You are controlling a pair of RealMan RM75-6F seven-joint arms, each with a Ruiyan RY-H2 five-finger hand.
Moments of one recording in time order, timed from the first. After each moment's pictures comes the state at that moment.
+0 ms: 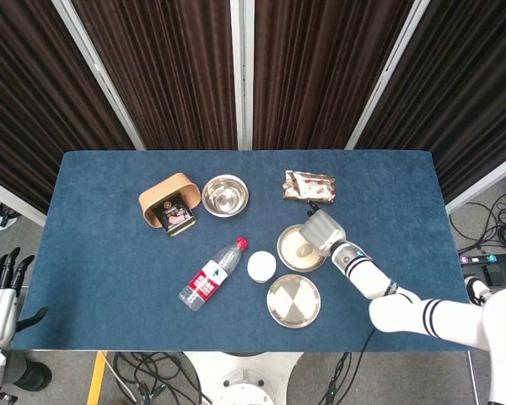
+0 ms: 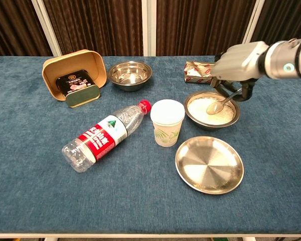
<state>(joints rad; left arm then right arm) 0.00 -1.25 -0.04 -1.49 1.47 1.56 0.09 1.10 -1.39 -0.02 -1.47 -0.73 0.66 -0.98</state>
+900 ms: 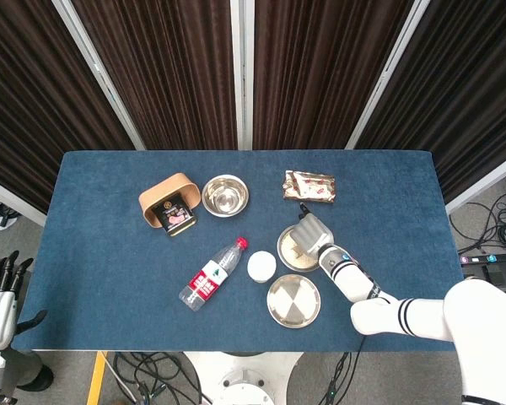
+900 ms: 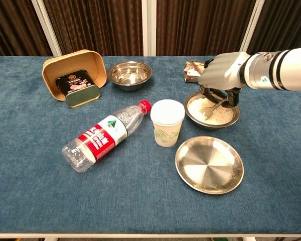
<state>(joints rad) 0.01 -1.27 -0.04 -1.46 1.47 1.56 0.06 1.19 -1.47 -0.11 -1.45 -0.62 0.76 -0.94</state>
